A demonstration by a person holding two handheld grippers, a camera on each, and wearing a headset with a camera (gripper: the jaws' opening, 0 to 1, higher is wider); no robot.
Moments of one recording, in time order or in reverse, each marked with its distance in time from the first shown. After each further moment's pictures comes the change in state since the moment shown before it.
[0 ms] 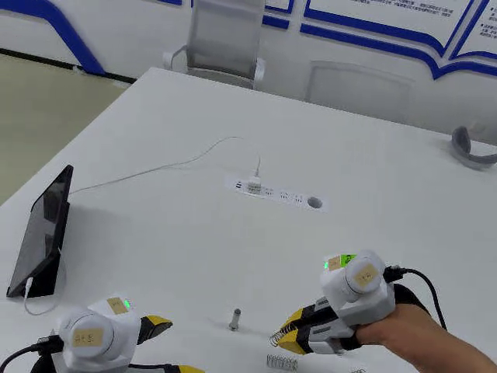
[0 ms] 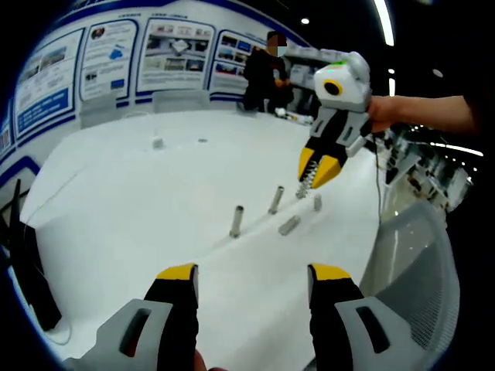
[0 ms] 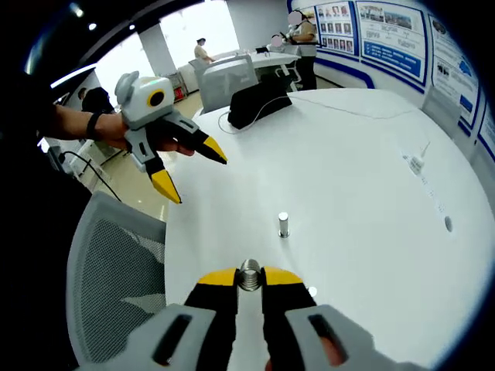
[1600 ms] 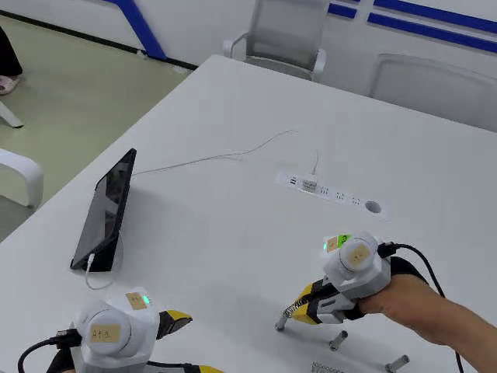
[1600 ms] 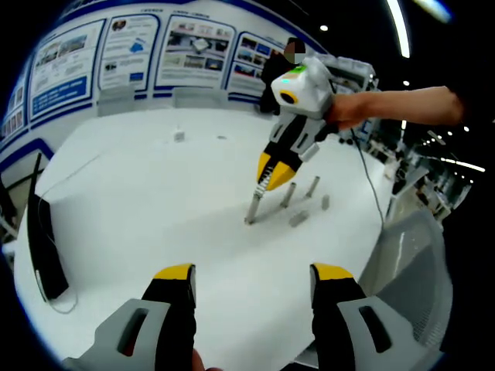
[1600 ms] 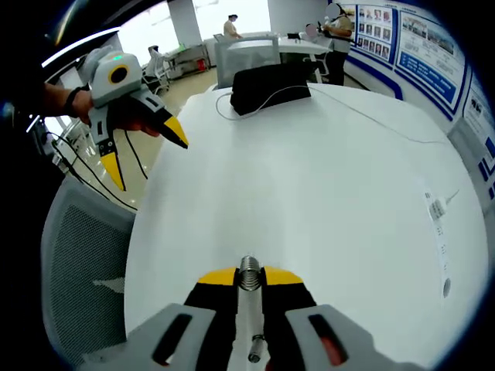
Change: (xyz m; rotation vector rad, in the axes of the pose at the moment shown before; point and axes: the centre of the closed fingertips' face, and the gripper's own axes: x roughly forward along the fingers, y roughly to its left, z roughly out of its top) left arm -0.029 0.013 -0.016 -0.082 -0.010 0.051; right arm 0.059 -0.039 0.031 -0.181 0.113 0.039
